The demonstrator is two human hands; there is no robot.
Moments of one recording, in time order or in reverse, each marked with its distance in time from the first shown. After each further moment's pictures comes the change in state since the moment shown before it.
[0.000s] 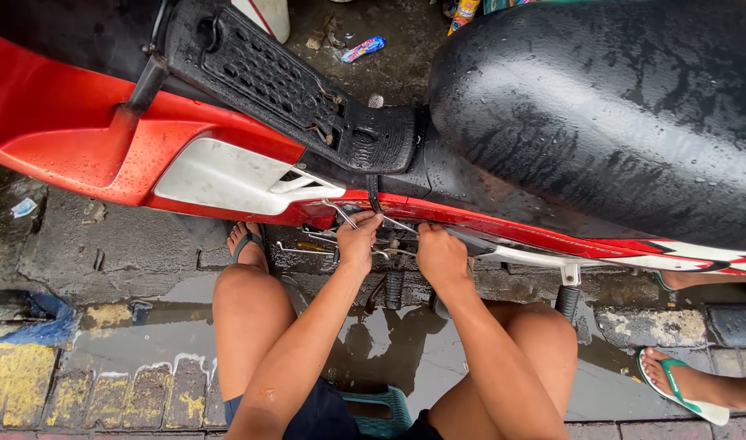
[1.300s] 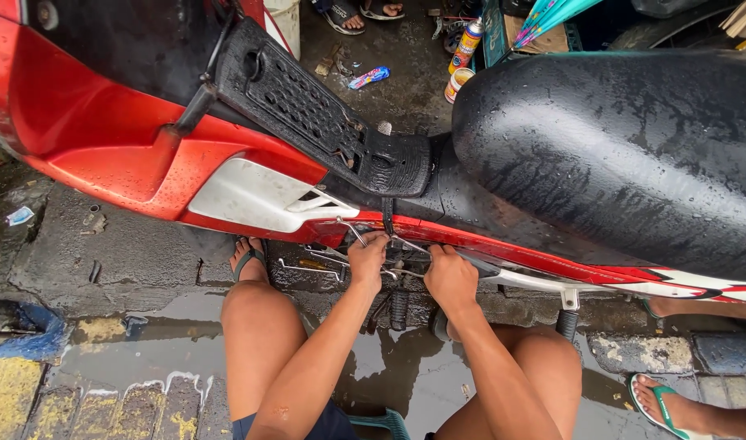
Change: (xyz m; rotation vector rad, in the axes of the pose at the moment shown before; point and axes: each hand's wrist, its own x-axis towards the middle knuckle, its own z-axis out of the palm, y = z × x) left_hand -0.007 0.018 0.006 0.020 0.055 -0.040; right_hand -0.005 -0.011 -0.015 0.026 0.032 0.121
